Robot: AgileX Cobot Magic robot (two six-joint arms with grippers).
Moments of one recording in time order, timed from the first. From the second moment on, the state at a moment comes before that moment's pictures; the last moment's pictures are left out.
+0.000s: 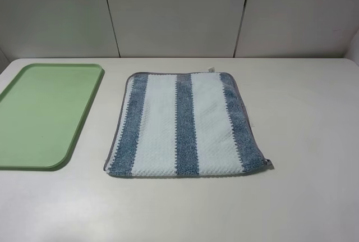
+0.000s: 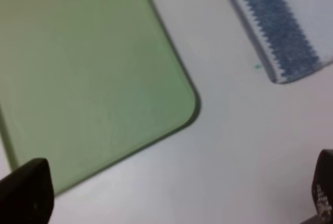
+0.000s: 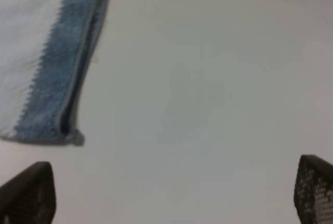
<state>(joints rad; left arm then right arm) -0.14 0.63 -0.86 -0.03 1.14 0.41 0.09 0.65 -0.82 0.04 1.05 -0.30</state>
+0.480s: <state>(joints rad) -0.70 0.99 -0.96 0.23 1.18 0.47 0.64 1.11 -0.93 -0.14 1.06 -0.40</state>
